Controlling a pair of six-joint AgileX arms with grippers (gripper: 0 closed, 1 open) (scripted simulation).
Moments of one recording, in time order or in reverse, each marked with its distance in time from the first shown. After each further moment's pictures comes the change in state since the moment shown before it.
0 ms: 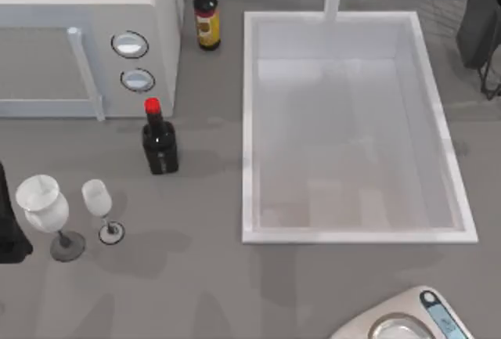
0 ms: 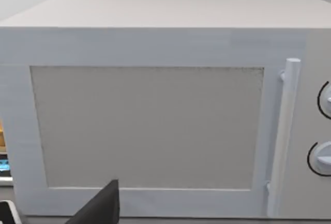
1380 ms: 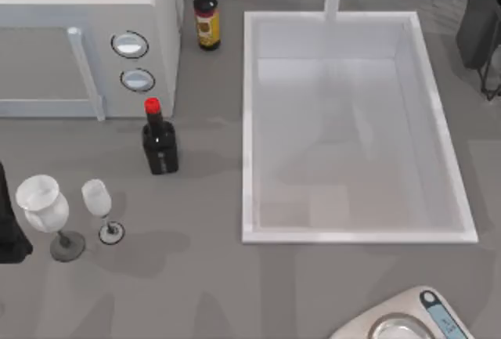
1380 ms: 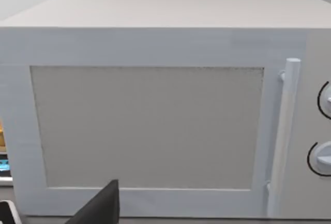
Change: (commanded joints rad) left arm 0.000 0.000 0.000 0.000 0.000 0.000; right arm 0.051 0.191 -0.161 0.317 0.054 -0.001
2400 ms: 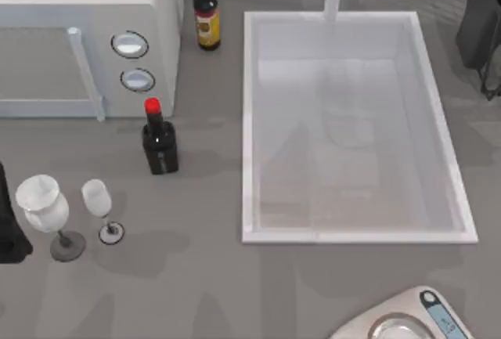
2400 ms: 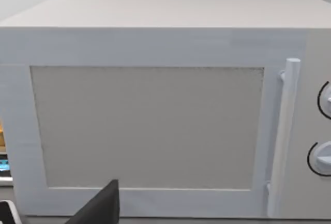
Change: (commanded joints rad) left arm 0.000 0.000 0.000 0.000 0.000 0.000; right arm 0.033 -0.183 -0.106 -0.091 0.032 -0.002
